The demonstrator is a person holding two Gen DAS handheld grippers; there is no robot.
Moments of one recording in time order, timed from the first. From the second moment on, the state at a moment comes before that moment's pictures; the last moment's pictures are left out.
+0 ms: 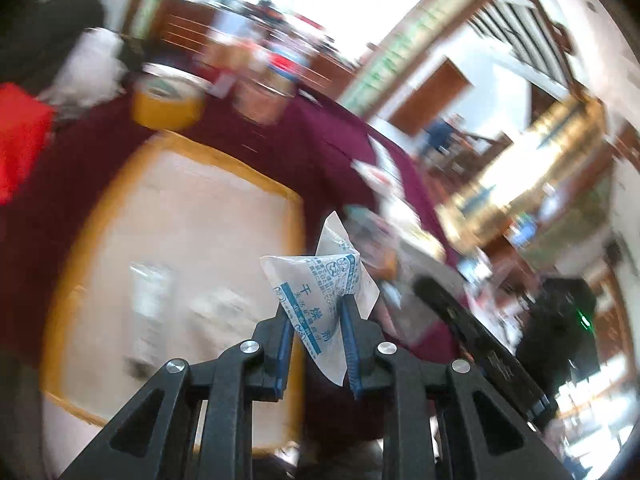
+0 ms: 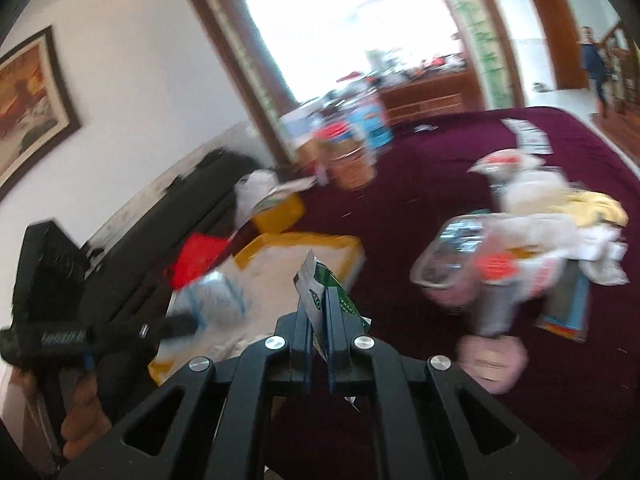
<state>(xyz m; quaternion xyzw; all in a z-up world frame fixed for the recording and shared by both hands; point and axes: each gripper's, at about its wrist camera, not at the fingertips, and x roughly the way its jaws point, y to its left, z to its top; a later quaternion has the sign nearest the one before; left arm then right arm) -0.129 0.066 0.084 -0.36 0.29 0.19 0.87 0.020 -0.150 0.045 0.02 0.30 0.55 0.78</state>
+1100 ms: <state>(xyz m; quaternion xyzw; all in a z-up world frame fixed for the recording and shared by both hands) -0.127 0.114 0.034 -0.36 0.35 0.34 0.80 -0.026 -0.002 -0.014 -0.13 0.34 0.59 0.72</state>
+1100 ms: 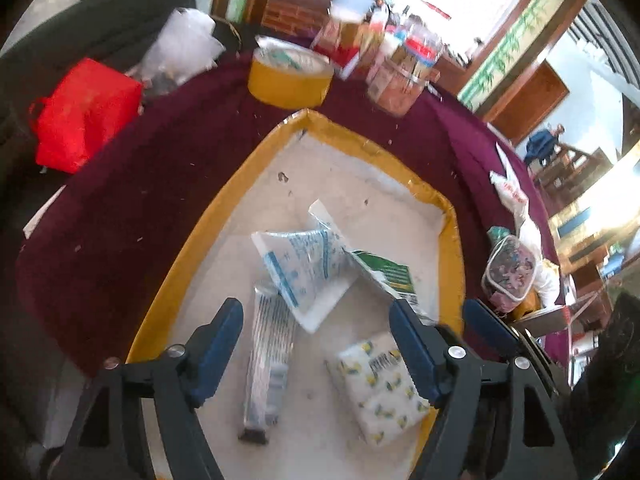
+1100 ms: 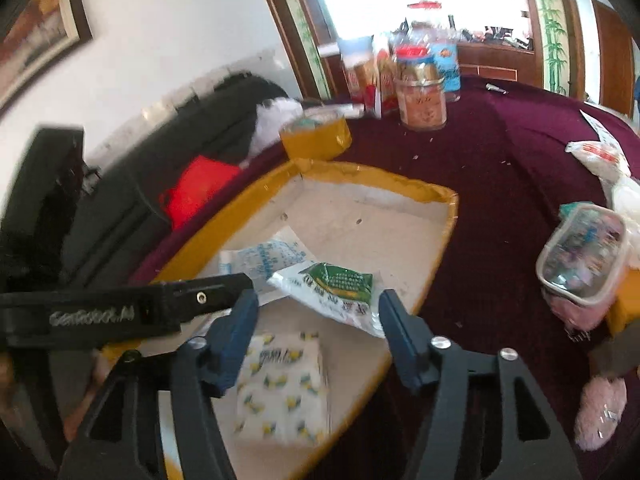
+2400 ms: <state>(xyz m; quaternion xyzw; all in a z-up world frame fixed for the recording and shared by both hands) -0.042 -0.019 0.037 -0.29 0.39 0.22 0.84 0.080 -0.191 -0.008 0.00 0.36 0.47 0.81</state>
